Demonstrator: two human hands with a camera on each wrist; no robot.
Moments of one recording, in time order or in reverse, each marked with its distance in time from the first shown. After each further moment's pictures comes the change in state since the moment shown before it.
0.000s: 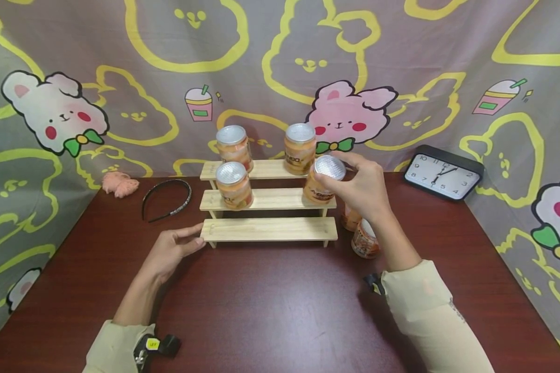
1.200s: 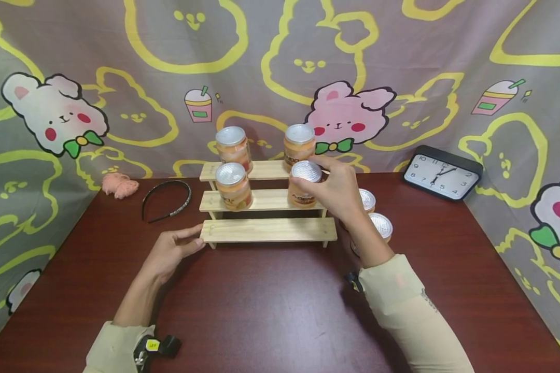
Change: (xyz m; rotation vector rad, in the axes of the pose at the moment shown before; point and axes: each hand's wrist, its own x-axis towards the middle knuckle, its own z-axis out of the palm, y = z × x) left_hand -0.001 0.003 0.001 0.003 0.009 -0.027; right_hand 0.006 -0.007 0.037 -0.073 -0.020 -0.005
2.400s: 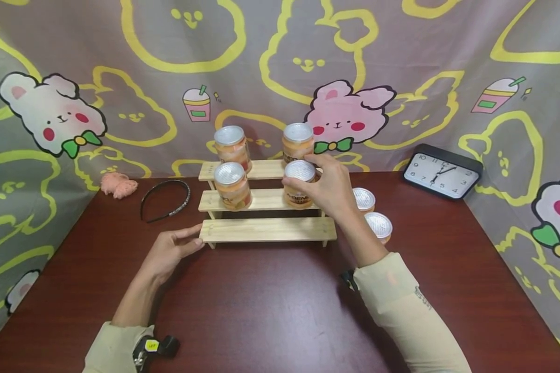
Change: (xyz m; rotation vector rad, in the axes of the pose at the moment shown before) left_hand 0.000 0.001 0.000 0.003 0.000 0.014; right_hand 0.004 -0.004 0.009 -0.092 -0.021 0.032
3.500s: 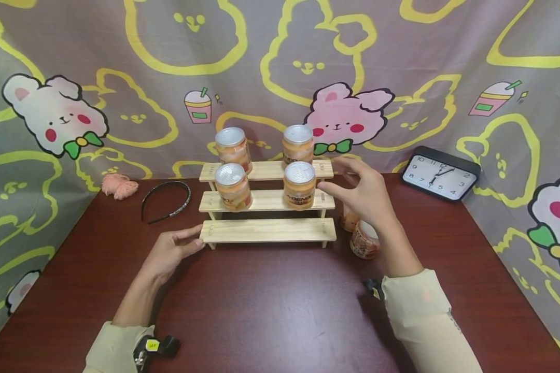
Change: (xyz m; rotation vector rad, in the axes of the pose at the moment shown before) left_hand -0.001 -0.001 0.000 0.002 -0.008 0.012; right_hand -0.023 0.028 -0.052 0.174 -0.092 0.084
